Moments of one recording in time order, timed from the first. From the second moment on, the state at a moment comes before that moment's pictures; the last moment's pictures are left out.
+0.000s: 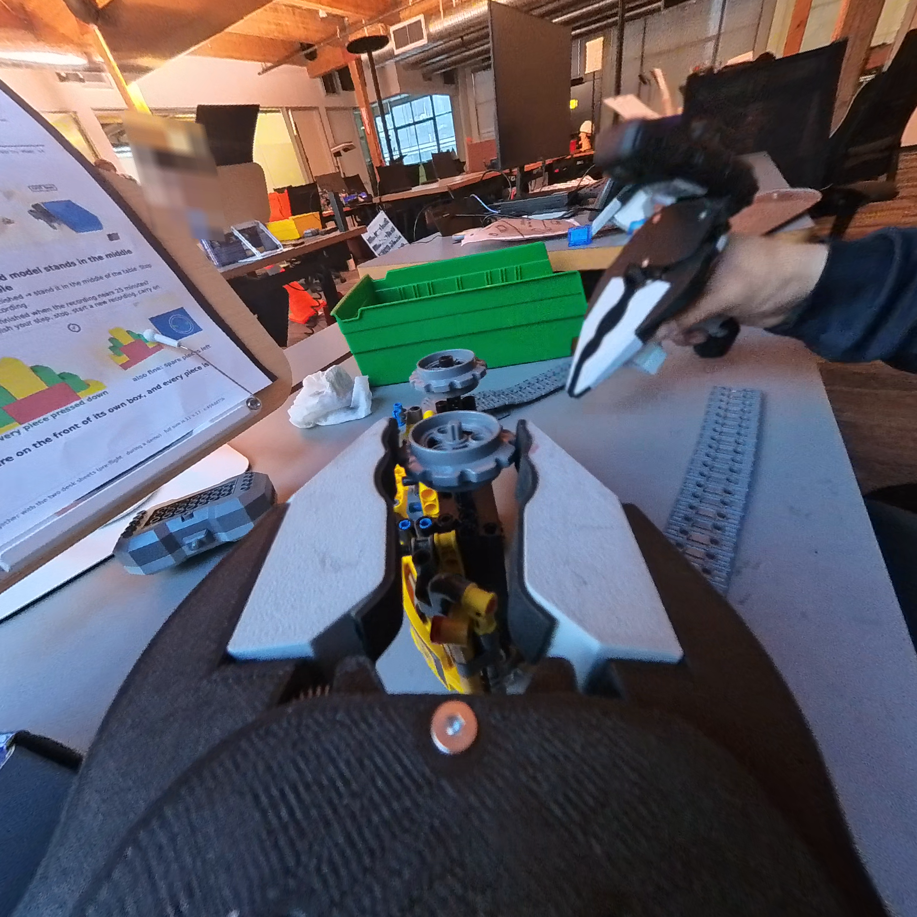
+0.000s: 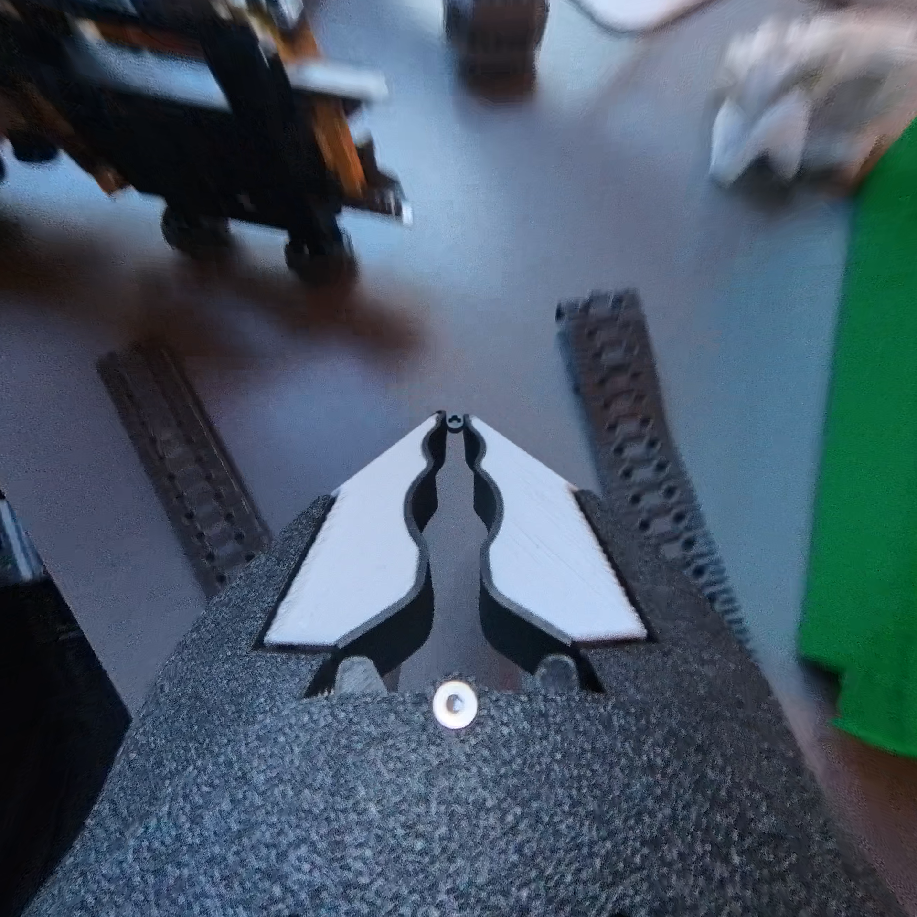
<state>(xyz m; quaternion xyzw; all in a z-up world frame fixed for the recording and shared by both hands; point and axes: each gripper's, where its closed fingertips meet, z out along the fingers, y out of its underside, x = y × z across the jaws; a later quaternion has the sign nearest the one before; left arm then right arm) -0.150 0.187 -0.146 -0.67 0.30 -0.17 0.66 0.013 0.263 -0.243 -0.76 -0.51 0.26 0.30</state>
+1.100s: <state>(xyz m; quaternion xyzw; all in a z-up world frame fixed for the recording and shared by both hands) -0.141 0.179 -0.148 -0.65 0.34 -0.17 0.66 -0.124 0.225 -0.158 -0.57 -0.62 0.37 0.39</state>
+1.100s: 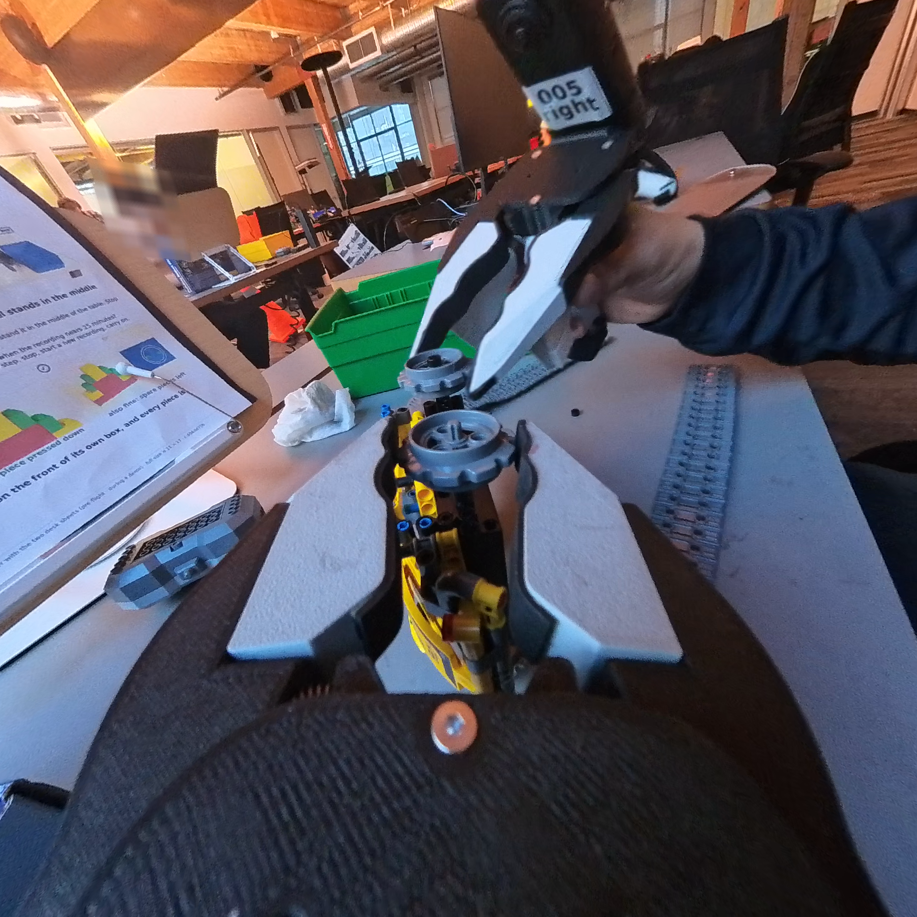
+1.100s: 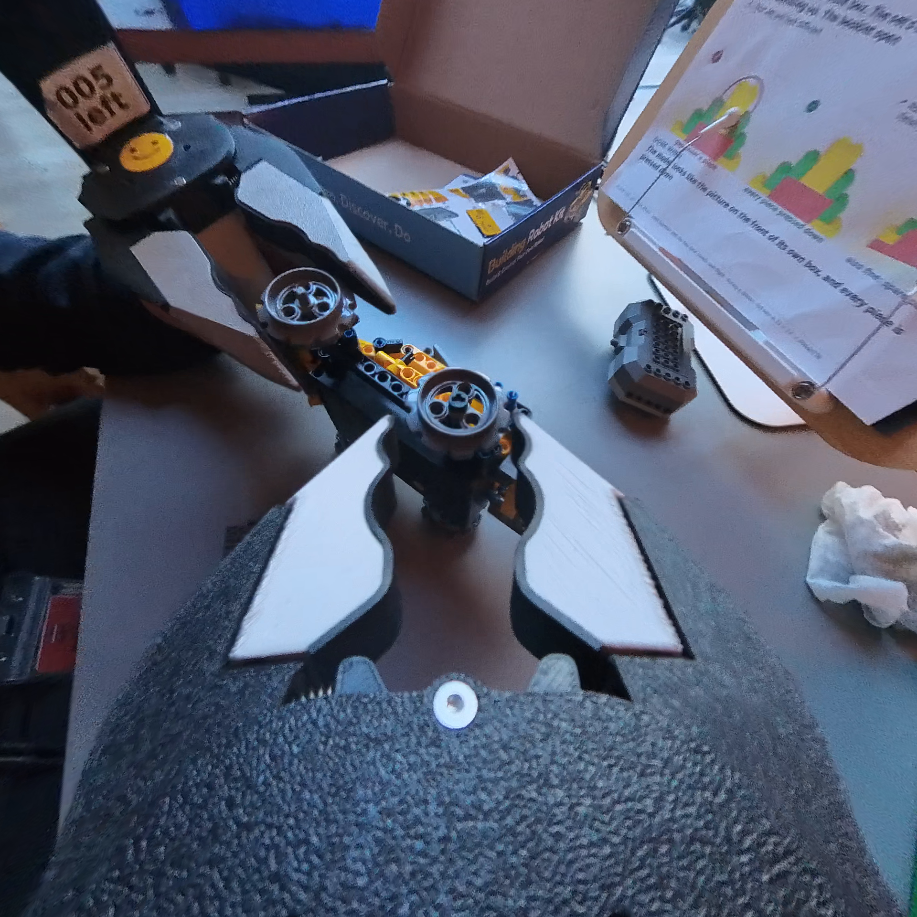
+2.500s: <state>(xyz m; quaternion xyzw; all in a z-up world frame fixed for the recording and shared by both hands) -0.119 0.220 -0.161 -0.69 0.54 -0.27 0.39 -0.122 0.224 -0.165 -0.50 -0.63 0.40 0.44</state>
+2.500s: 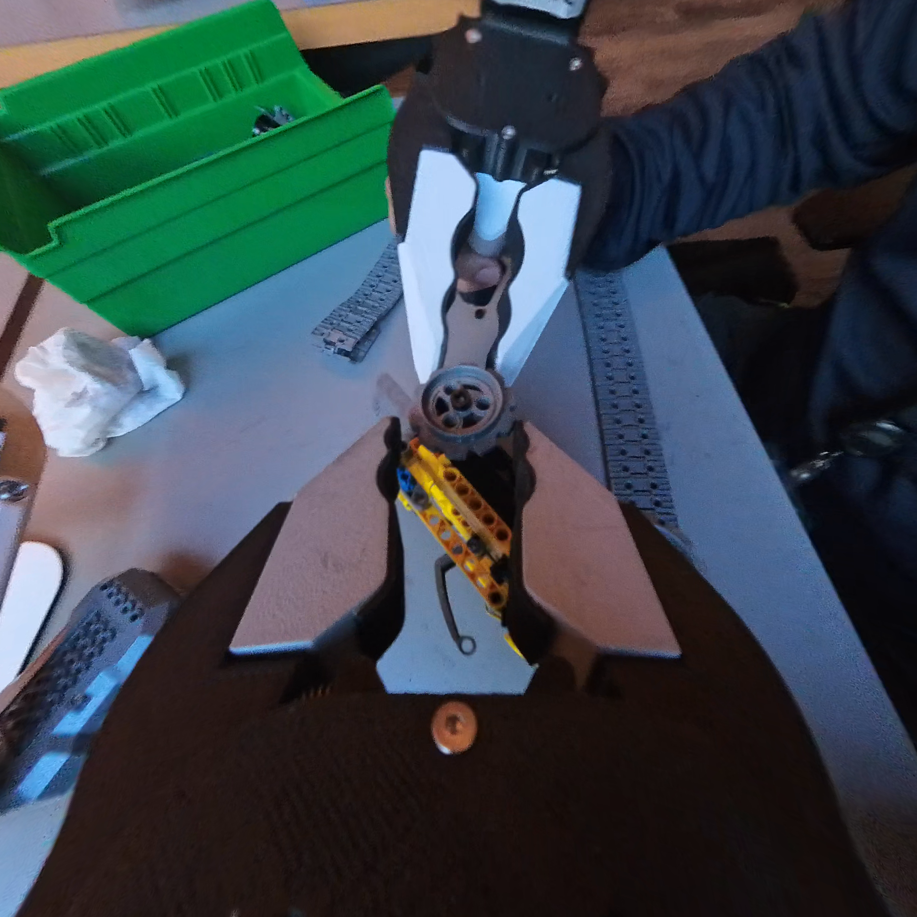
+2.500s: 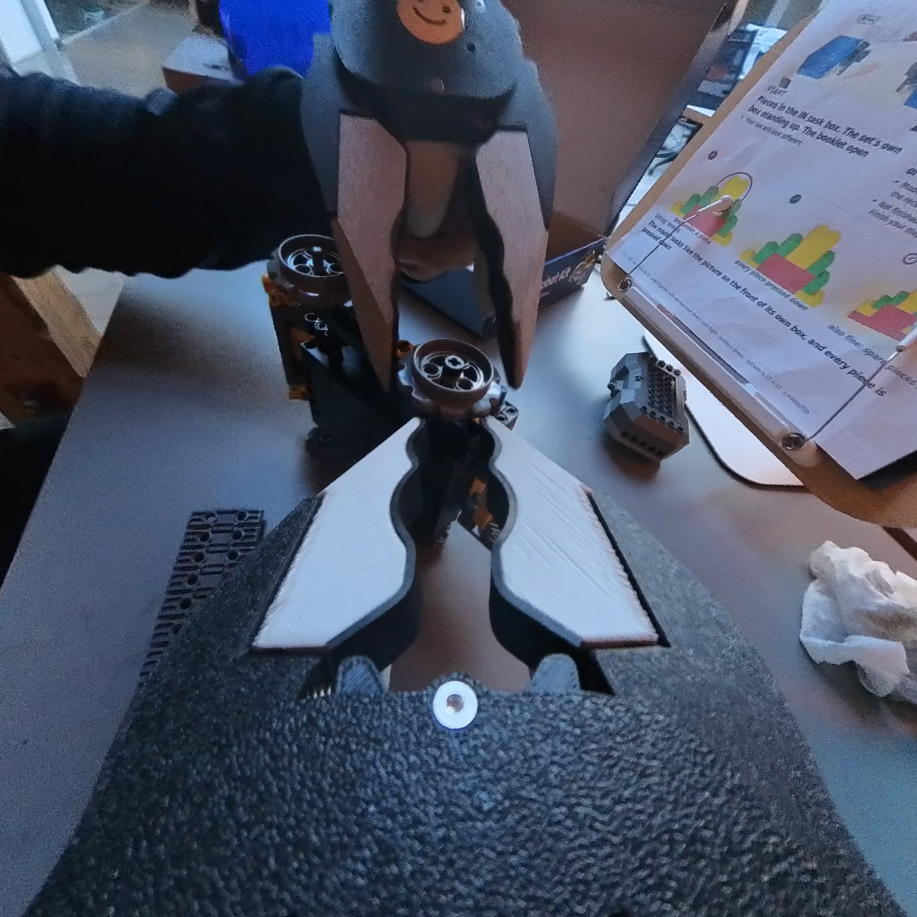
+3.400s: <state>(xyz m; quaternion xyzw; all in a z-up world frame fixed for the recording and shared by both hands) -0.114 0.244 -0.157 -0.74 0.36 -0.27 0.51 -0.137 0.240 -0.141 -0.64 -0.60 0.36 0.32</state>
